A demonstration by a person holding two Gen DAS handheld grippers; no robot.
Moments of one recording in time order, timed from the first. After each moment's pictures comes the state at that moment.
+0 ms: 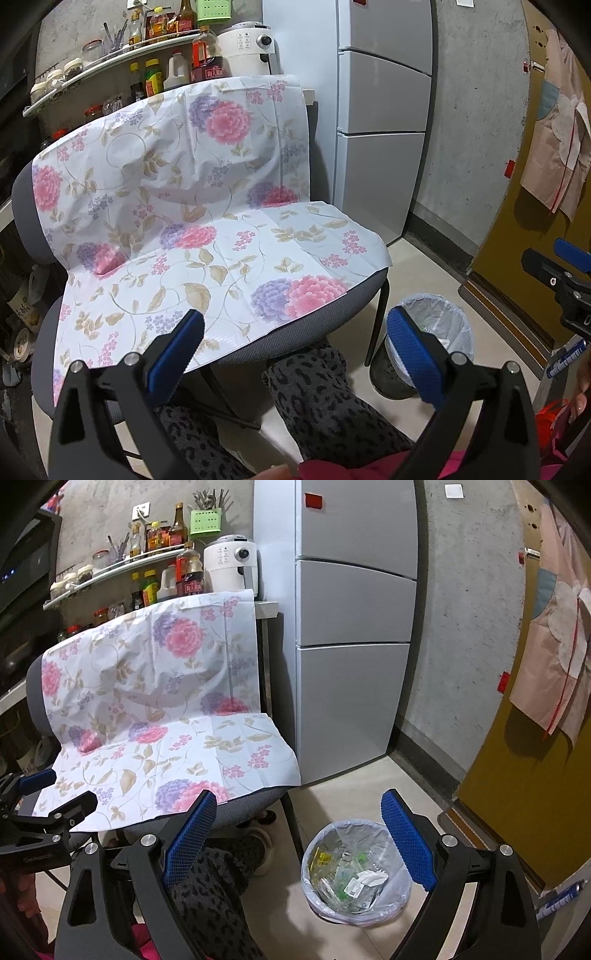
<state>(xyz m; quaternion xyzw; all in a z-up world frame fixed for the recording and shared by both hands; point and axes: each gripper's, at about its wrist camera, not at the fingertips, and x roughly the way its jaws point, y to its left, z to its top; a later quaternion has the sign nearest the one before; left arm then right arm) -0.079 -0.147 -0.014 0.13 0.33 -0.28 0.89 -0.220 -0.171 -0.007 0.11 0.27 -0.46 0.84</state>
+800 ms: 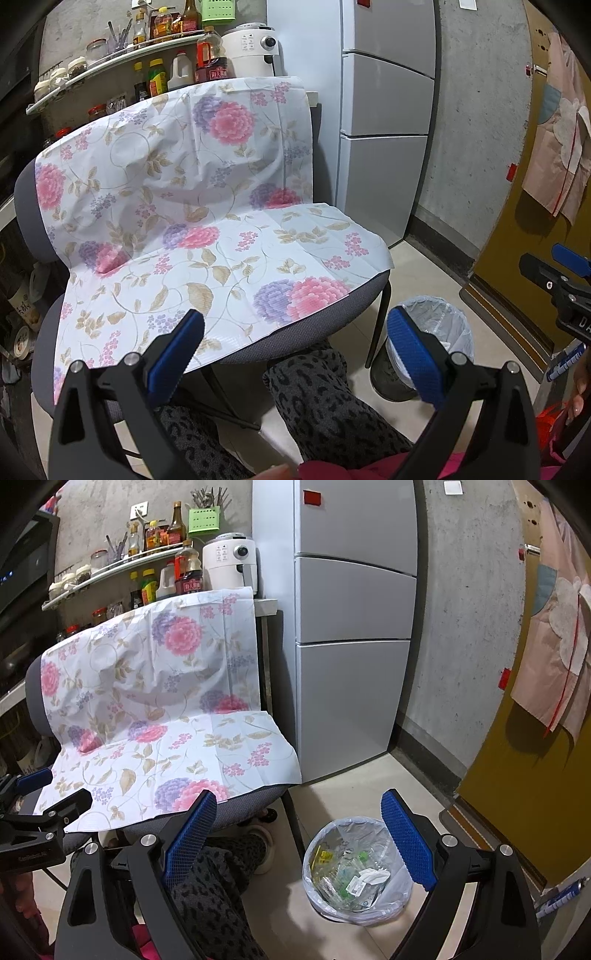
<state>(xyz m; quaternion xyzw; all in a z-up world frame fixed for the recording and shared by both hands) -0.077 -0.145 -0.009 0.12 0.33 -0.27 0.89 -0.220 -0.173 -0.007 0.11 0.27 -0.46 0.84</state>
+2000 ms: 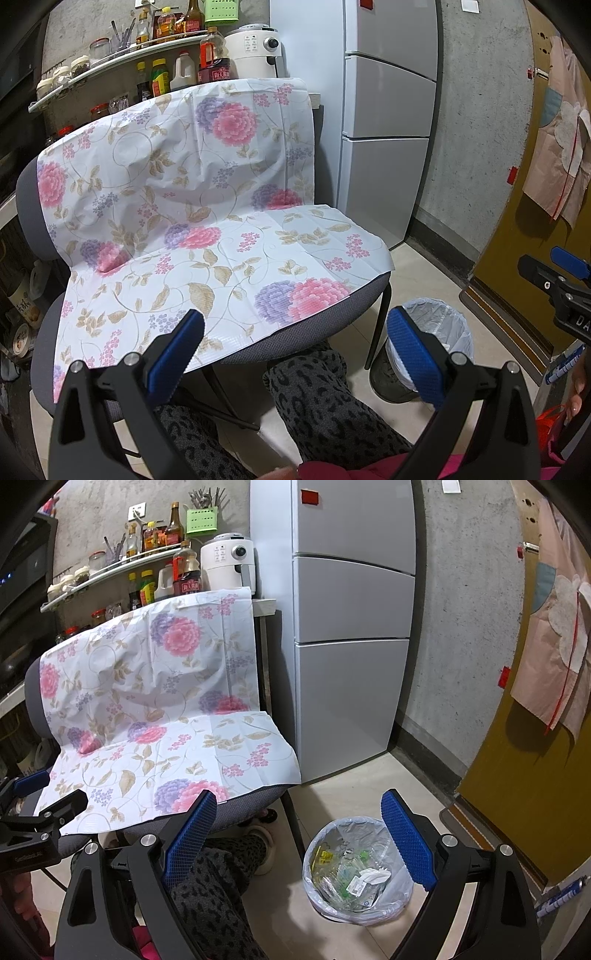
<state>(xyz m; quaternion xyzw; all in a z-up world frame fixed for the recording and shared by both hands) -0.076 -0.141 -0.010 0.12 0.33 -0.28 0.89 -0.222 -0.176 -0.007 0.11 0.27 -0.46 0.84</state>
